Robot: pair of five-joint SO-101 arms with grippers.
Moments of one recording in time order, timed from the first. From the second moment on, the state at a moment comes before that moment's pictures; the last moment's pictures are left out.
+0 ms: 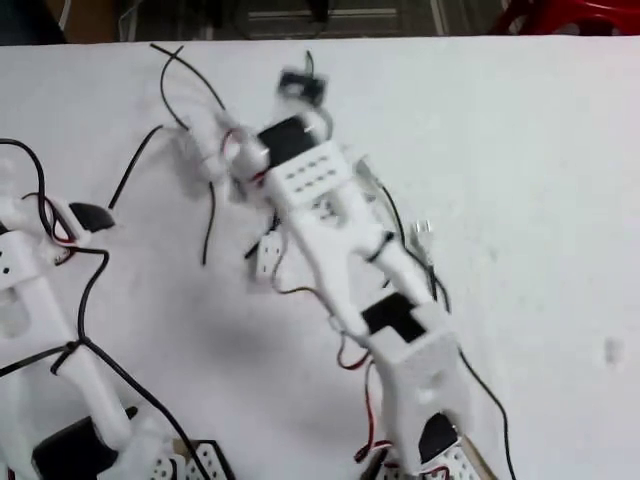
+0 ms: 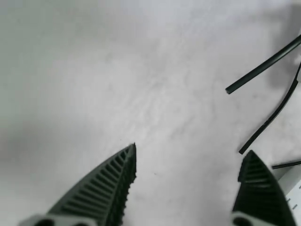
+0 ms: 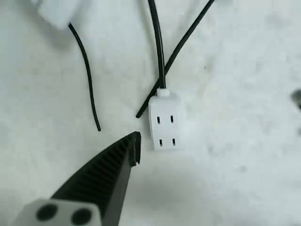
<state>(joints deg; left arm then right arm) -35.1 -22.8 16.5 86.1 7.7 -34.5 26.4 -42.4 97.1 -40.7</state>
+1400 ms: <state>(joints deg) -35.2 -22.8 21.1 82.0 5.0 -0.4 34.5 -9.6 75.7 -9.9</state>
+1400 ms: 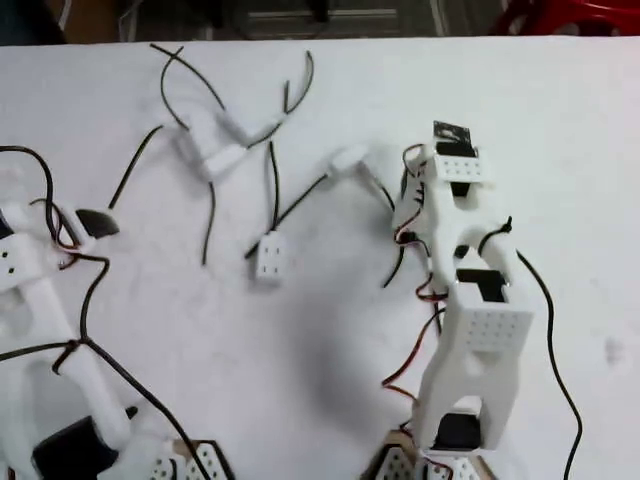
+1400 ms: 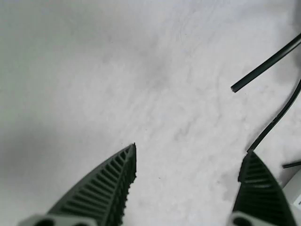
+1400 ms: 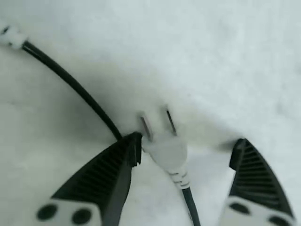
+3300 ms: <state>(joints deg) -14.6 -22.8 30.2 71.3 0.8 -20.6 35.9 -31.2 88.4 -33.5</state>
